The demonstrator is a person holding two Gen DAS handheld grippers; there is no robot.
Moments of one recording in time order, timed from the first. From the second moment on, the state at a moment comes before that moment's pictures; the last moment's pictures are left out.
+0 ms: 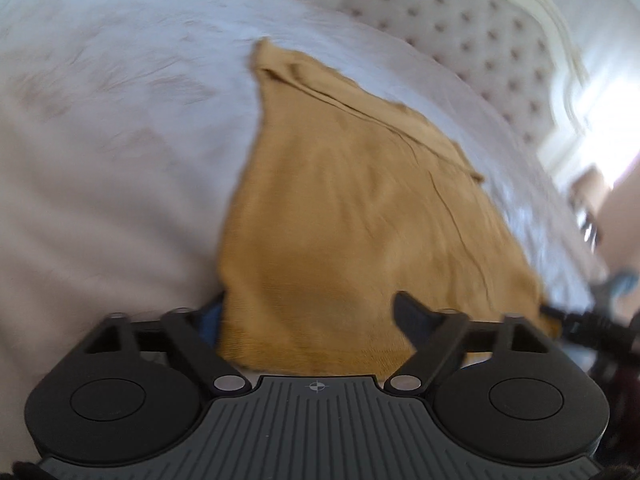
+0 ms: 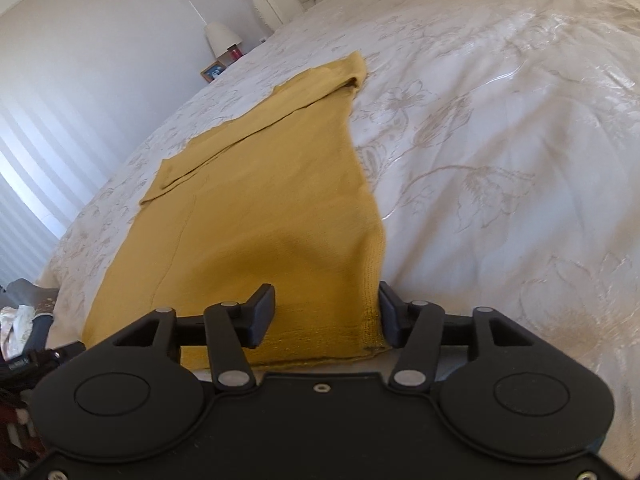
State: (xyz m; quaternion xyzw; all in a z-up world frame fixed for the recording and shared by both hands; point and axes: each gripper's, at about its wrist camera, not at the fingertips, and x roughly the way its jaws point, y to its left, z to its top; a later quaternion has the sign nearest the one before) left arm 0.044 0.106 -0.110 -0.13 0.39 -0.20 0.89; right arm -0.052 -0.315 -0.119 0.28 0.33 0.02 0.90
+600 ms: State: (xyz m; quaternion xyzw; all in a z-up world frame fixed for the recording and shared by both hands) left arm 0.027 0.066 -0.109 0.00 0.38 -0.15 0.91; right arm -0.044 -0.298 -0.121 0.26 0.32 0.05 0.91
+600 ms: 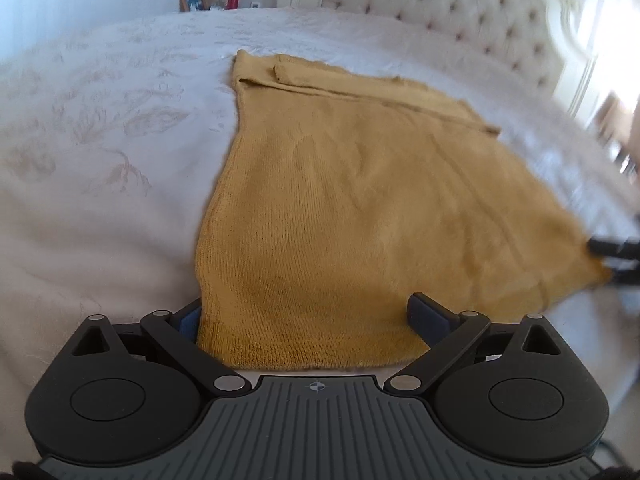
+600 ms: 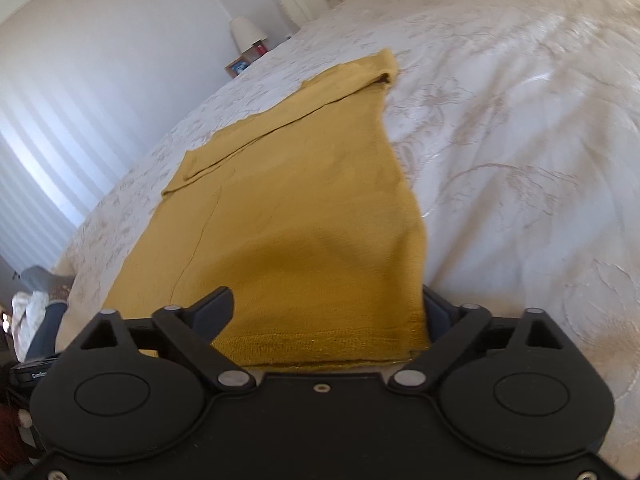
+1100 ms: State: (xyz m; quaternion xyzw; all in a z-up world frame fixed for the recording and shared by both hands) left arm 0.024 0.065 -0.109 0.01 0.38 -0.13 0.92; right arm -0.041 -0.296 -0.122 0.29 0.32 0.03 0.90
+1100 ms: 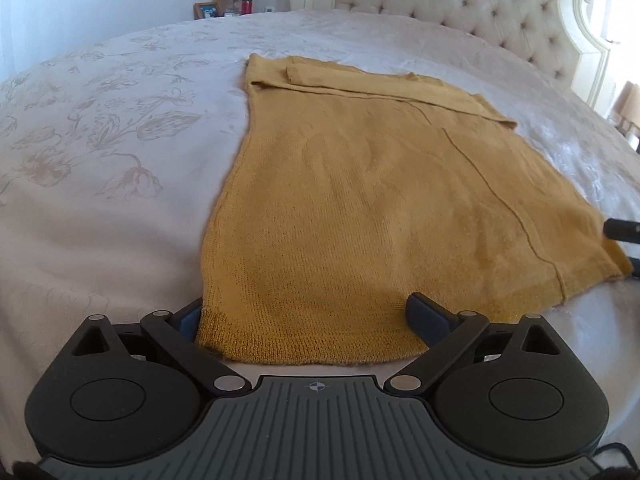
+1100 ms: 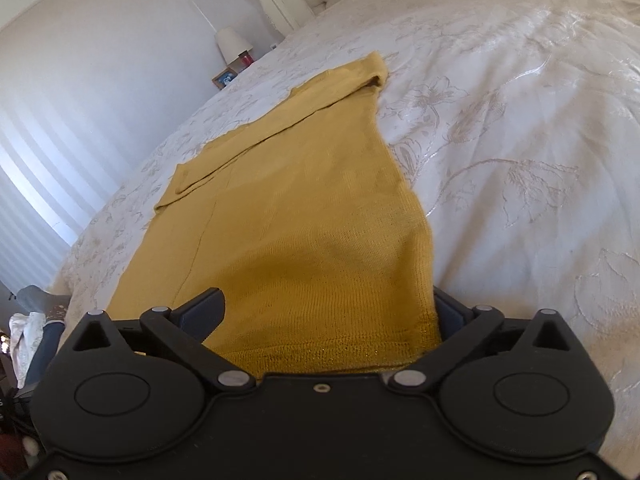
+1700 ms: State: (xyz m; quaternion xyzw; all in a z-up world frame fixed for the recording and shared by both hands) left arm 0.033 0.088 -0.103 -0.04 0.37 -0.12 0.92; right arm -0.043 -0.294 -0.119 0.25 0.33 0.03 0.91
